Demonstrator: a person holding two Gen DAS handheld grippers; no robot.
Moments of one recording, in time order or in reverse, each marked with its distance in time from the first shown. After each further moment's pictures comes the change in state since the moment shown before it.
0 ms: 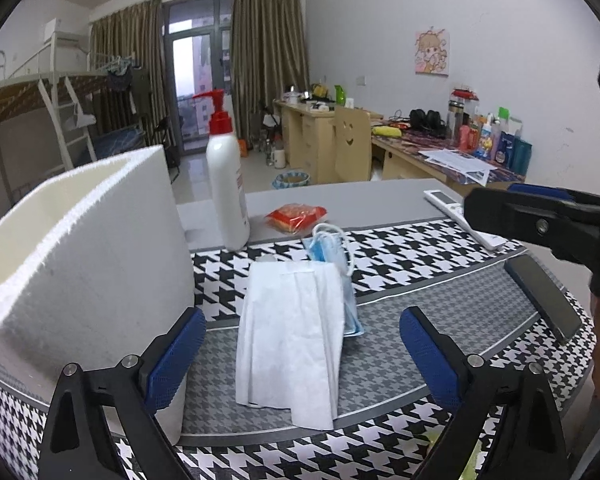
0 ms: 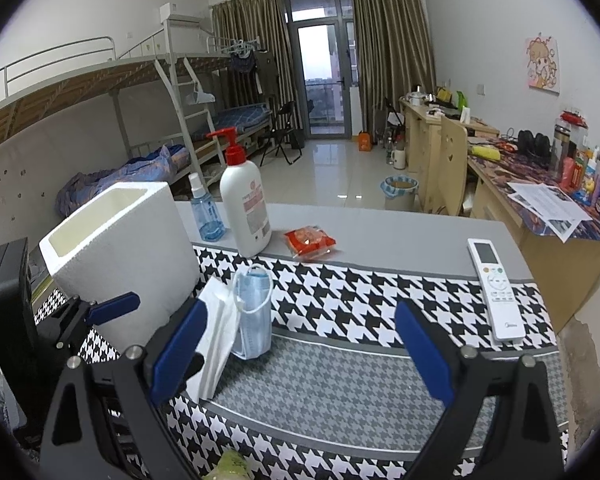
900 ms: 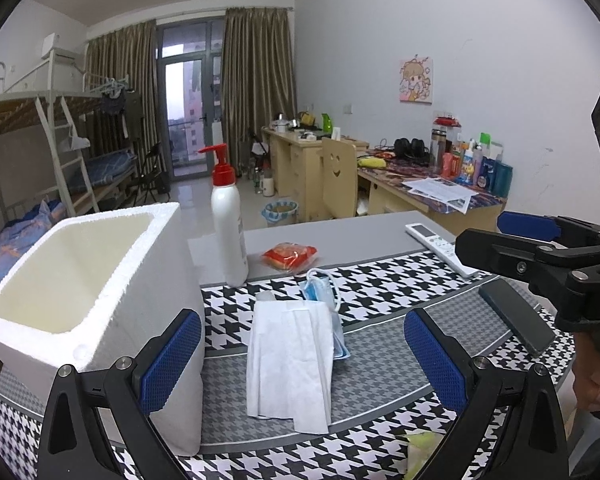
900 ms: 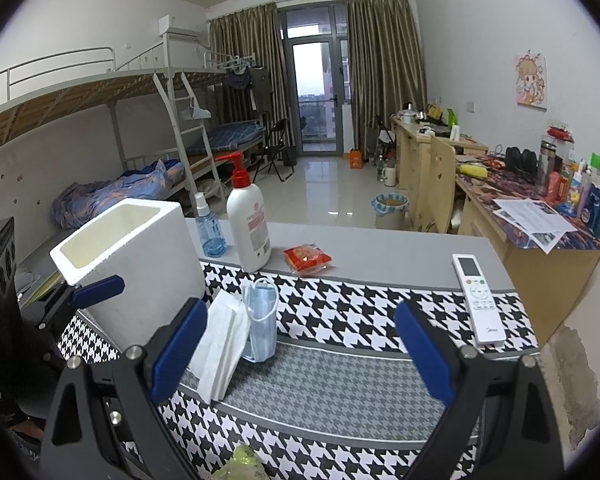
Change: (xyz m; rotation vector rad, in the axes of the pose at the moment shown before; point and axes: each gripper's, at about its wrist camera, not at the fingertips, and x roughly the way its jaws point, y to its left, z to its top) left arm -0.046 0.006 0.015 0.019 -0.105 -0.047; right arm -0.031 0.011 0.001 0.000 -0.070 -0.033
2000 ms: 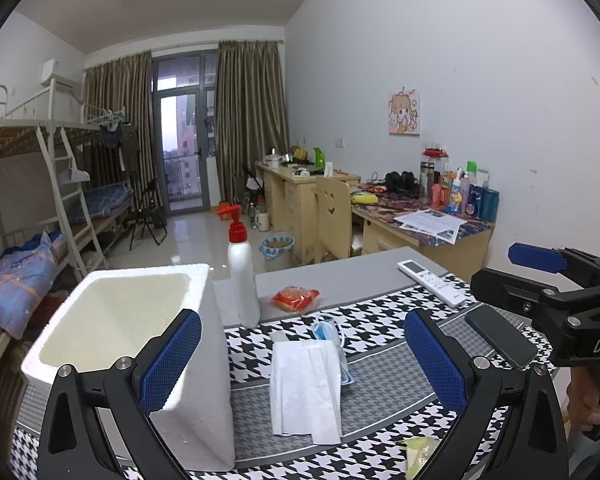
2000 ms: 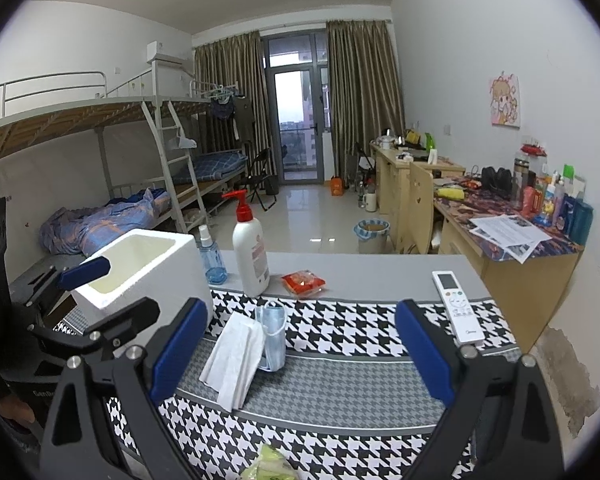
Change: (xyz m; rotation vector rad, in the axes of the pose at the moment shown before) left arm -0.050 0.009 0.021 0.033 -0.126 -0.030; right arm -0.043 0.021 0.000 0.033 -0.106 -0.074
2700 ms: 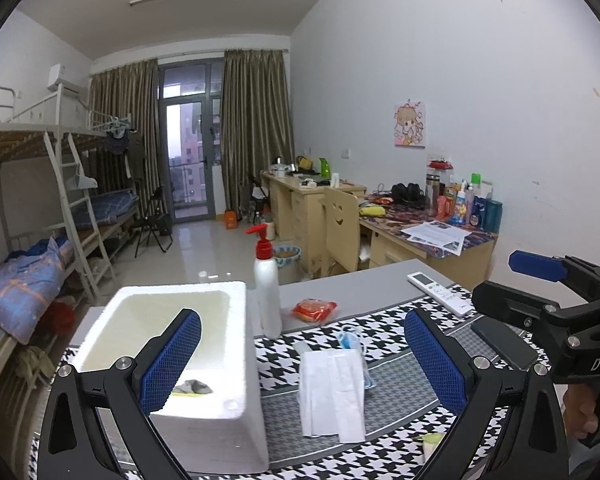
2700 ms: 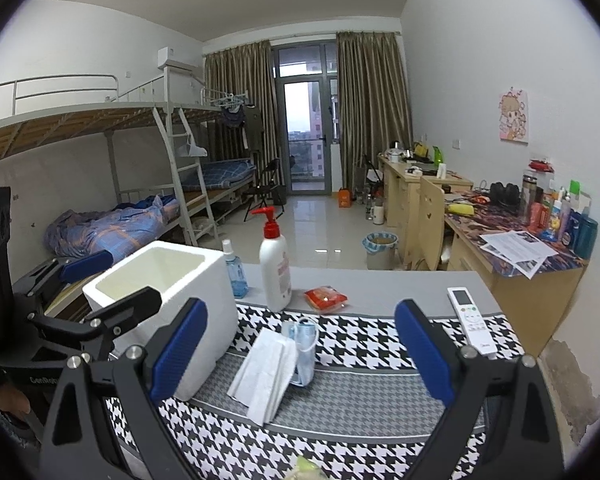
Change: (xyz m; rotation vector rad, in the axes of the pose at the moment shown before) left arm -0.020 0.022 0.013 -0.004 -0.032 0.011; right arm -0.013 0.037 0.007 -0.027 -0.046 0.004
